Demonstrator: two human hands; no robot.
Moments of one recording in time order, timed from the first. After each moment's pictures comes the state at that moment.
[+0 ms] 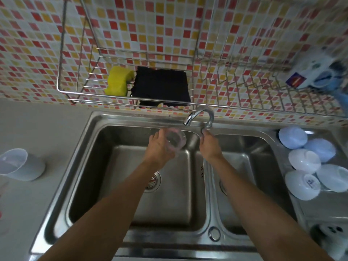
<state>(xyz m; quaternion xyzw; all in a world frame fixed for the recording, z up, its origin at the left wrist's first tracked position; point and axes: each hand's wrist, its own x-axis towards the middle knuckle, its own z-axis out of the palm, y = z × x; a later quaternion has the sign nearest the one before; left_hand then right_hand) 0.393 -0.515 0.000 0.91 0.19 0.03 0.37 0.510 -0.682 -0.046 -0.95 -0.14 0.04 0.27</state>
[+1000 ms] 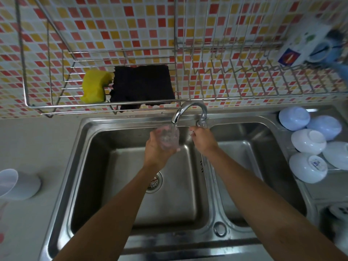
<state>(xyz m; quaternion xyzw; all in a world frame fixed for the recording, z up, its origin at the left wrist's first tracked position) 0.404 -0.528 -0.032 0.83 0.21 0.10 0.50 0.522 -0.680 -0.050 -0.95 -0.19 0.07 0.23</state>
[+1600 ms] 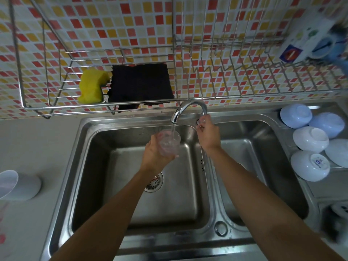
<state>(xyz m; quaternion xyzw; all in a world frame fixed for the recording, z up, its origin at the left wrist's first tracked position) 0.394 -0.524 -0.036 0.87 0.19 0.06 0.46 0.523 -0.686 -0.046 -0.92 -0.06 0.00 0.39</state>
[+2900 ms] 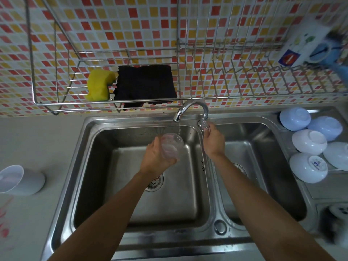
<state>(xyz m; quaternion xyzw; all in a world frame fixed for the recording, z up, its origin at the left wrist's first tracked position) 0.379 -0.519 -0.035 0.90 0.15 0.03 0.40 0.502 -0.700 -0.047 -0.92 -0.02 -0.02 0.40</state>
